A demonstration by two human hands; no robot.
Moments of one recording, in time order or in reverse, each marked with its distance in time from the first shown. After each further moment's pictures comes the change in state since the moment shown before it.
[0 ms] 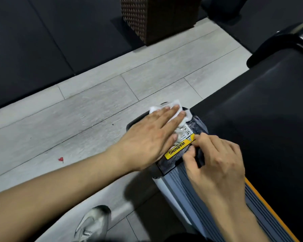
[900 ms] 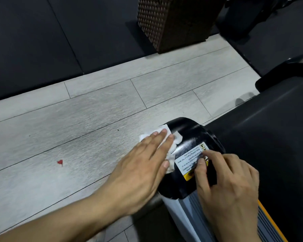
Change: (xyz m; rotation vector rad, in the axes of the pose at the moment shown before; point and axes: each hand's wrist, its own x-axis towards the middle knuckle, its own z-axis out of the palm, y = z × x) left_hand -0.067 -0.005 -0.009 -0.253 -0.022 -0.249; right_hand 0.012 -0.023 0.011 -0.114 0.017 0.017
